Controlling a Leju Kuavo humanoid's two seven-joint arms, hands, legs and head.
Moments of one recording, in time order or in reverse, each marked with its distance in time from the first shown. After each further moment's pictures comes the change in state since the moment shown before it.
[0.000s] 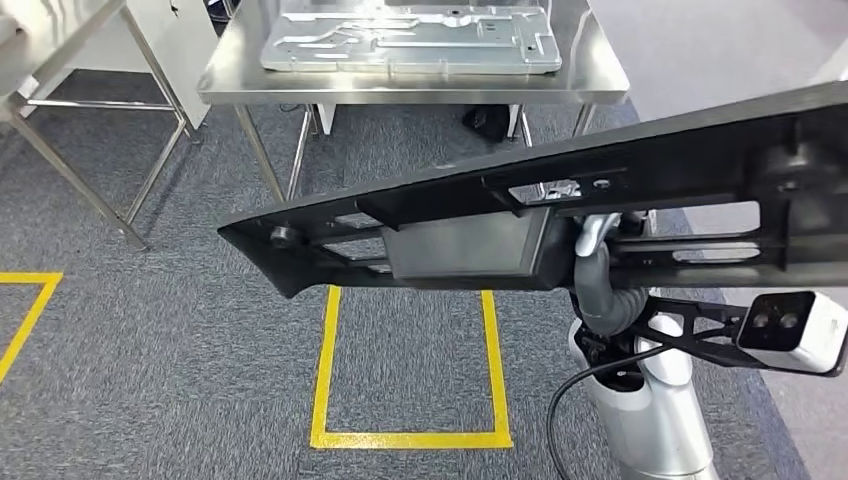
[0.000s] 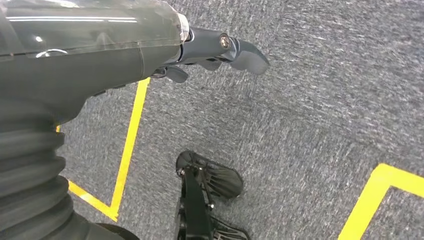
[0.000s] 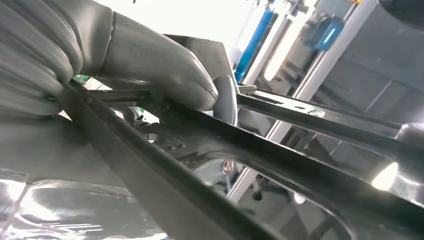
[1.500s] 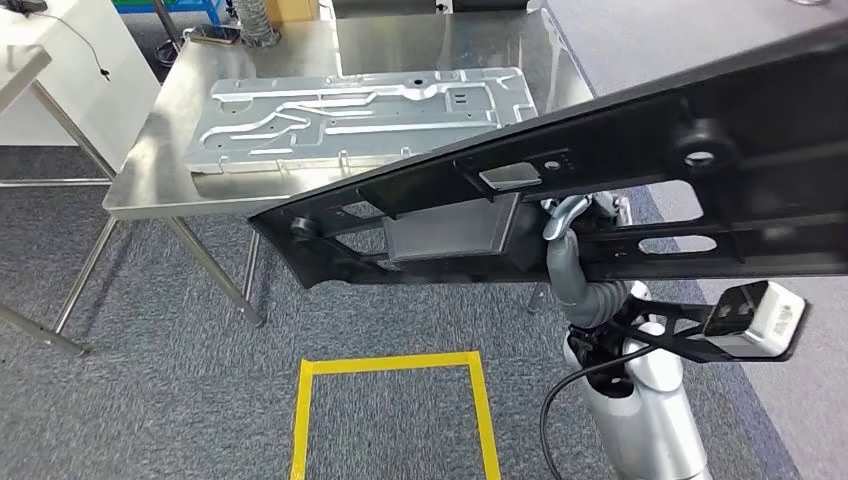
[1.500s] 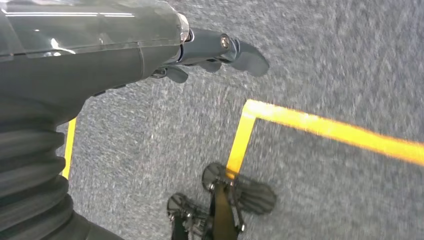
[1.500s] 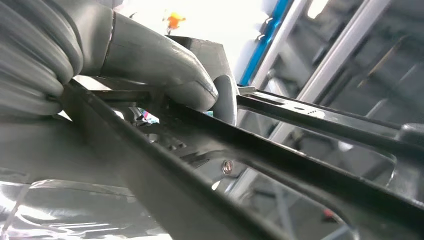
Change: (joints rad) left arm 0.016 0.003 0.001 0.000 -0.007 0.003 -0.009; right arm 0.033 0.005 0.012 0.020 0.062 -0.097 0.045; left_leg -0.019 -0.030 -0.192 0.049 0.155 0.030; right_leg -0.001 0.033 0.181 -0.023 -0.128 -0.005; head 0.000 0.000
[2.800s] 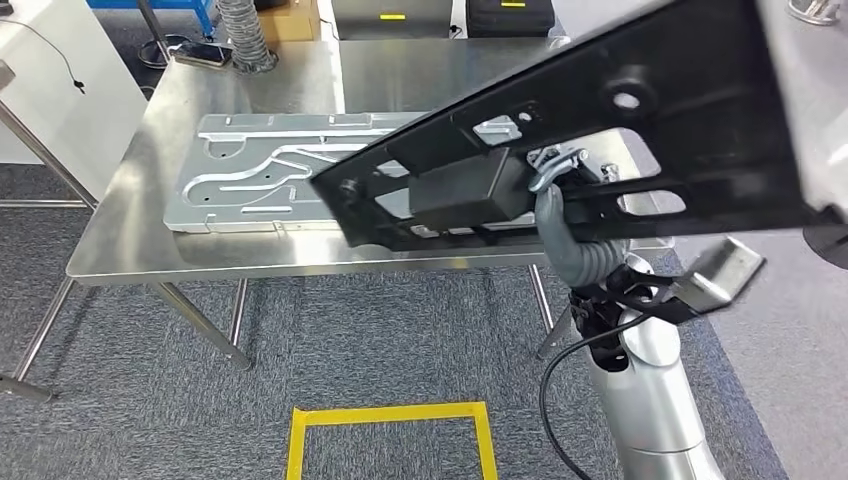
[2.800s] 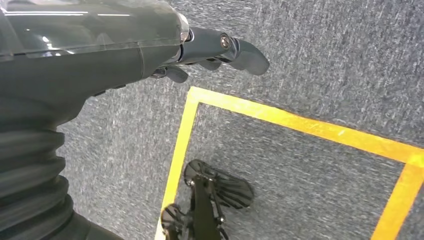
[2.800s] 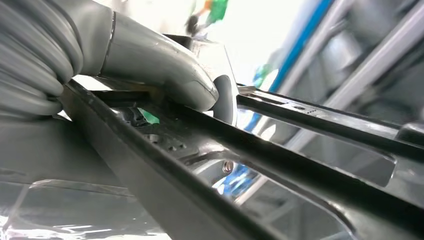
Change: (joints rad) left arm -0.009 -0.005 0.002 0.000 0.000 -0.010 -0.008; right arm -0.075 -0.033 -0.045 0.120 0.137 -0.130 0.030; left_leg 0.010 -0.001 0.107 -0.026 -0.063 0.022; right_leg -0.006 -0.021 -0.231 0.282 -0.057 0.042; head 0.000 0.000
